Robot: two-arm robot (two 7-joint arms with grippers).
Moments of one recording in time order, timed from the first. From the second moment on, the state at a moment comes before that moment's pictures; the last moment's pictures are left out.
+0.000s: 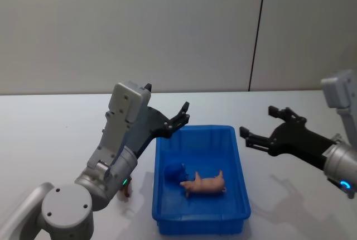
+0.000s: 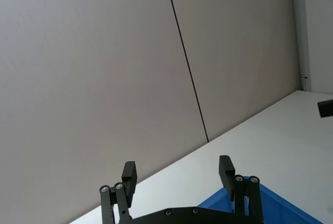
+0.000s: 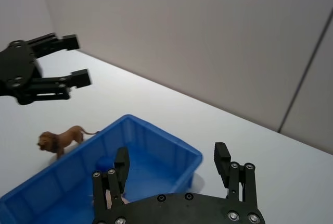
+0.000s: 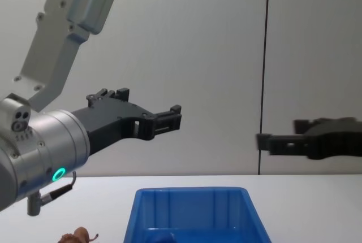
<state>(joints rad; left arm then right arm) -0.24 0.38 0.45 -1.63 -0.20 0.01 -0.01 0.18 0.34 -0.22 -1.66 0.27 0.28 0.50</state>
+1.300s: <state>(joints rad) -0.05 0.54 0.37 -1.84 -0.60 0.37 0.12 -0.03 0.46 -0.08 -1.74 0.34 0.07 0.01</state>
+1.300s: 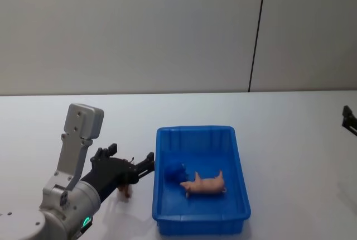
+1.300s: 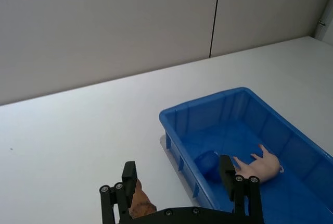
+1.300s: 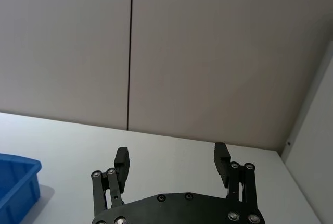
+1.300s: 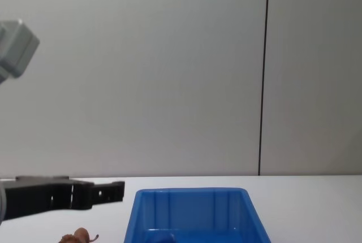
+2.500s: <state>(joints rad) -0.11 0.49 0.34 -1.69 -0.72 0.50 0.15 -0.06 0.47 -0.06 -1.74 0.34 0.03 -0.05</state>
